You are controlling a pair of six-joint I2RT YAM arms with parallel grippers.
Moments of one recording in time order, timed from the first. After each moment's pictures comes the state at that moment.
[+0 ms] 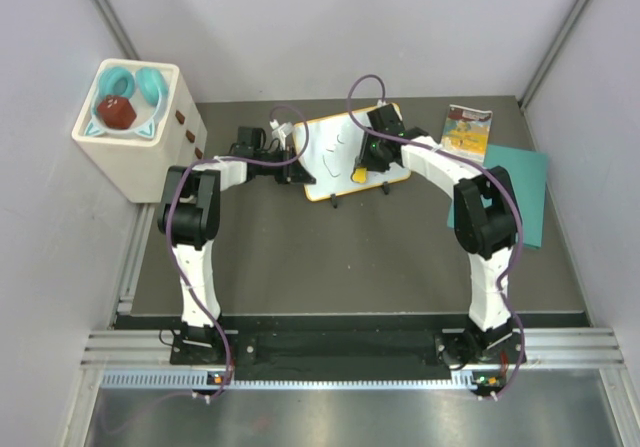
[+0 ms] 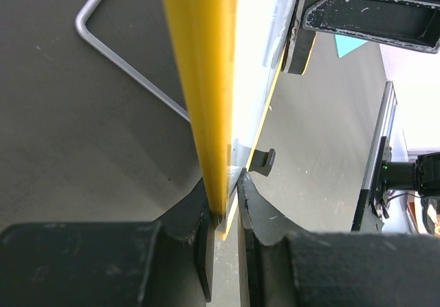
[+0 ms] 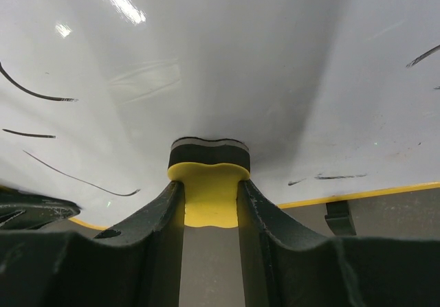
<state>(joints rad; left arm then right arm) -0.16 2.14 1.38 -0.03 0.99 -0.23 0.45 2.07 1.65 -0.46 0.03 0.62</state>
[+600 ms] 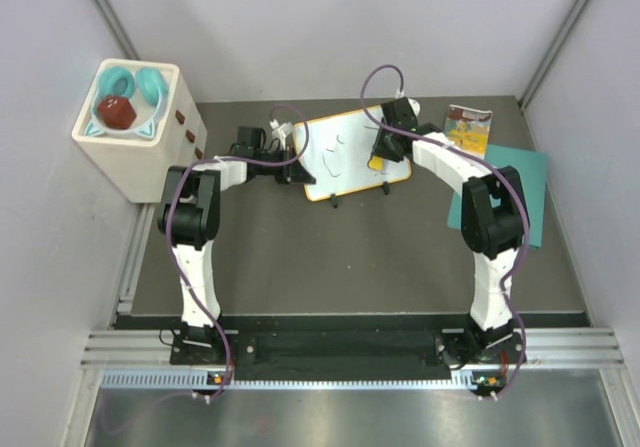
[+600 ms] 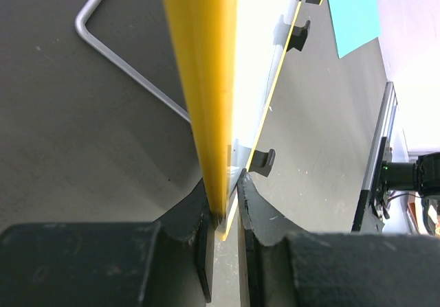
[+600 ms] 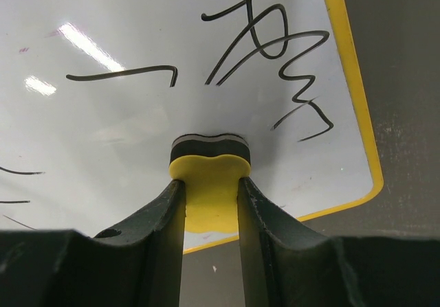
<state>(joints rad) -0.16 2.14 1.38 -0.03 0.99 -0.23 0.40 2.04 1.64 -0.42 0.16 0.60</state>
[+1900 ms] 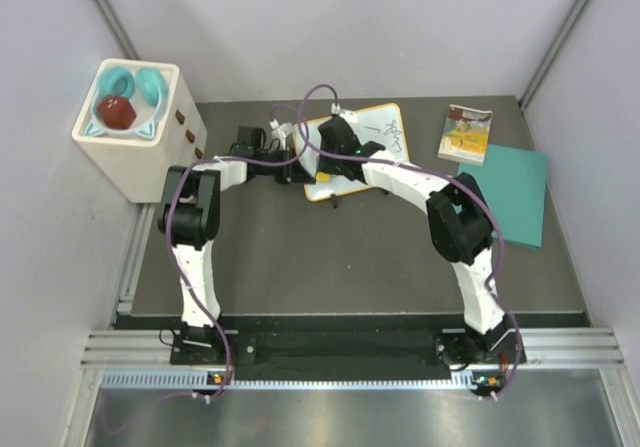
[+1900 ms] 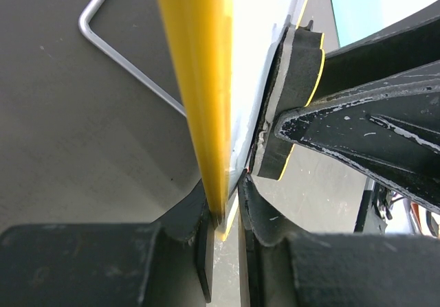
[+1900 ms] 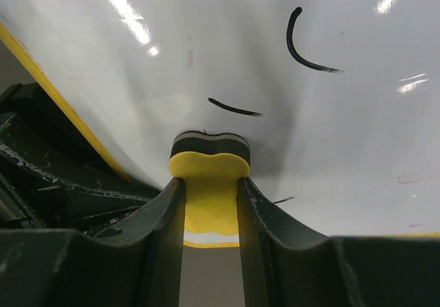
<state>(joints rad) -0.16 2.14 1.38 -0.03 0.98 -0.22 0.69 2.13 1.74 -0.33 0.25 0.63</state>
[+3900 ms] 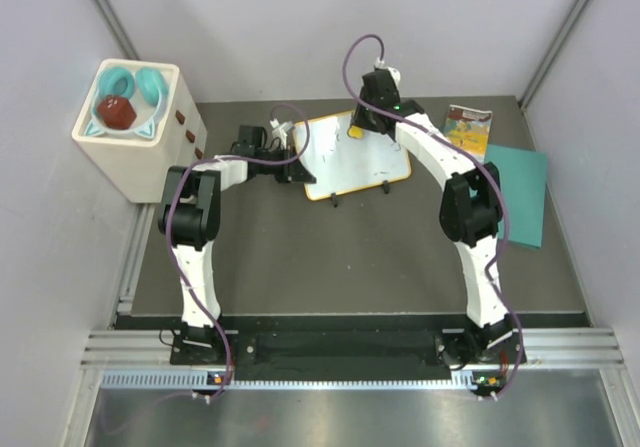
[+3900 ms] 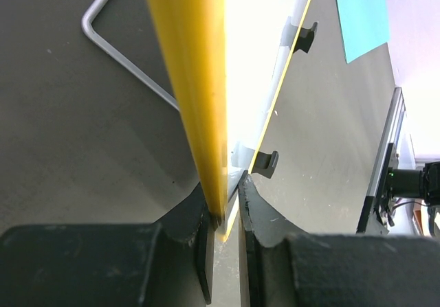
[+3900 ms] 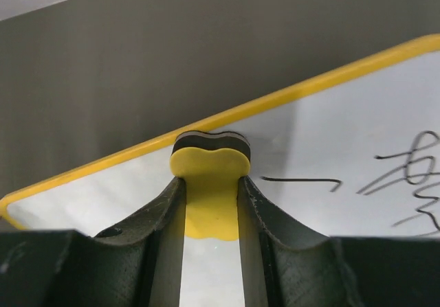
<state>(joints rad) -0.17 2.14 1.39 -0.06 0.95 -0.22 0.45 2.23 2.08 -0.49 0.16 0.58</state>
